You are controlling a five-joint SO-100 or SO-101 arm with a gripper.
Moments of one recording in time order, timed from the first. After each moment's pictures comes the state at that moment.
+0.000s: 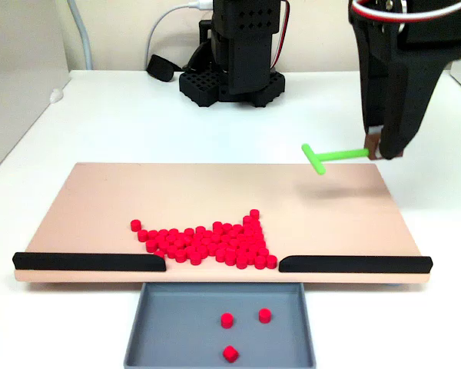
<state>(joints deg) -20.7 68.3 59.7 96.9 11.2</state>
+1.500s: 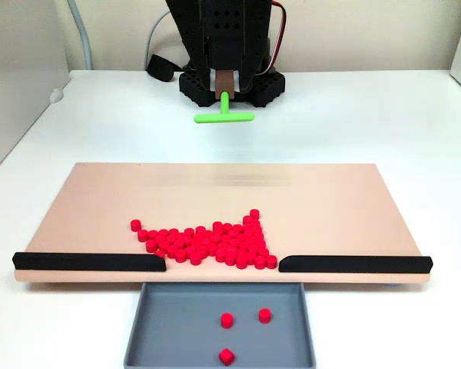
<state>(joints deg) 2.6 100.6 95.6 91.9 -90.5</state>
